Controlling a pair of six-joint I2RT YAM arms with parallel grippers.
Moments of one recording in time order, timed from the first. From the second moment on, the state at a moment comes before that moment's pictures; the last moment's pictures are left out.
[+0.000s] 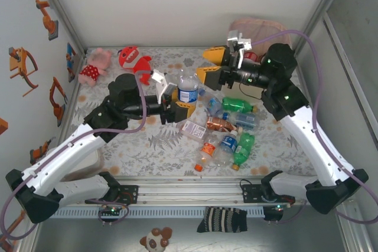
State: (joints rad) left arm -0.81 1.08 1.14 -0.25 0.60 -0.11; right arm 0.54 1.21 1.42 -0.12 -0.85 0.29
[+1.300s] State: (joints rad) left arm -0.81 1.12 1.17 -0.21 0.63 -0.10; right arm 0.63 1.27 1.51 -0.25 -0.90 0.19
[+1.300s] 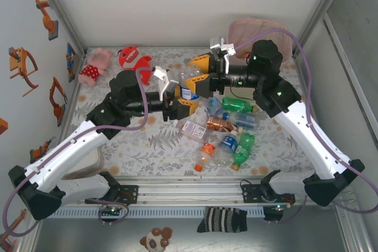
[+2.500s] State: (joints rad) left arm -0.81 0.94 1.05 -0.18 0.38 -0.10; right arm 0.32 1.38 1.80 -0.48 -0.46 0.15
